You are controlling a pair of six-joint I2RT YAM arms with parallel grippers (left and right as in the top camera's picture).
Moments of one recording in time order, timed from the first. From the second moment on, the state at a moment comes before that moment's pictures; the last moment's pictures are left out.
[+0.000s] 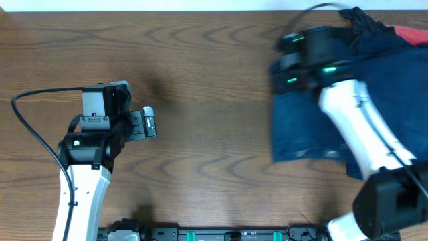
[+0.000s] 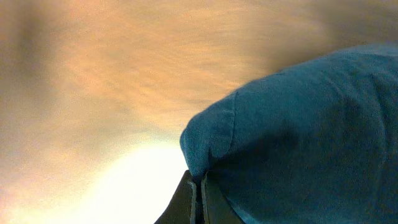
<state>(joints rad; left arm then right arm) -0.01 1.12 1.02 -0.89 0.02 -0.14 0.30 1.71 1.39 -0.68 -0.21 0.01</state>
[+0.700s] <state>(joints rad) -0.02 1.14 1.02 -0.89 0.21 -0.15 0.38 1.69 1.45 -0.69 0.26 0.19</state>
